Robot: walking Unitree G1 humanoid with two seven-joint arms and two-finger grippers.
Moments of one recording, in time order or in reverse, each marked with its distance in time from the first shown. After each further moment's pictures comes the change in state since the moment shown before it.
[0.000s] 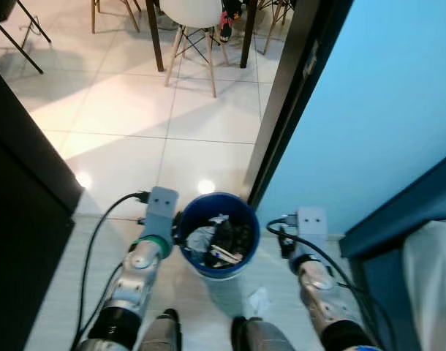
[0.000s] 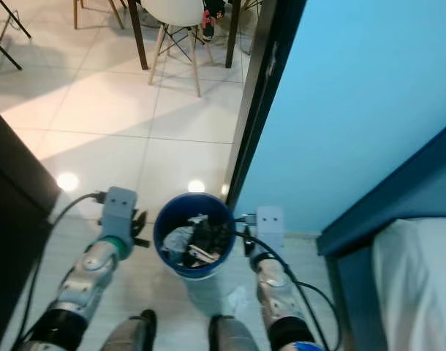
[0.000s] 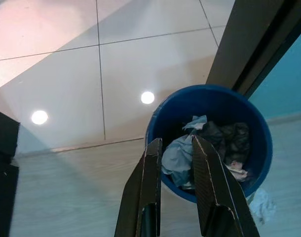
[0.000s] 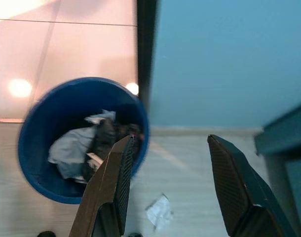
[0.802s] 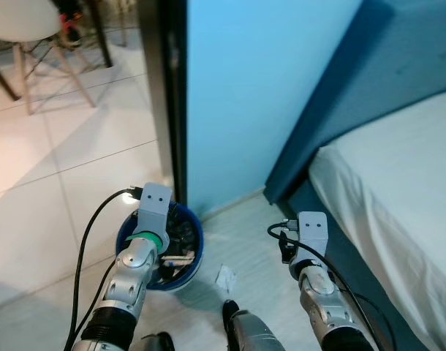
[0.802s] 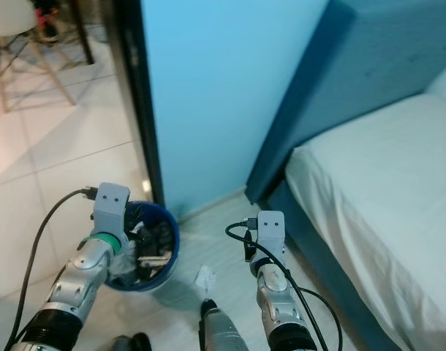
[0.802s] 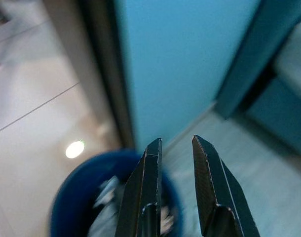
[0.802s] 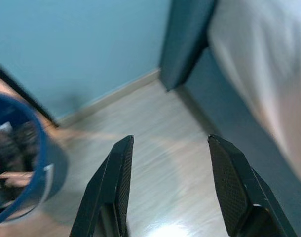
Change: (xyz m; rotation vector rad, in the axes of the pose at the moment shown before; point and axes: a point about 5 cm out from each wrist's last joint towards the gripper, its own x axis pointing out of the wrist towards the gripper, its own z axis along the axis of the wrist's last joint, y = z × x) left arm 0.001 -0.012 0.019 -0.014 -0.127 -0.072; right arm -0.009 -0.016 -0.008 -0.009 0.024 -0.053
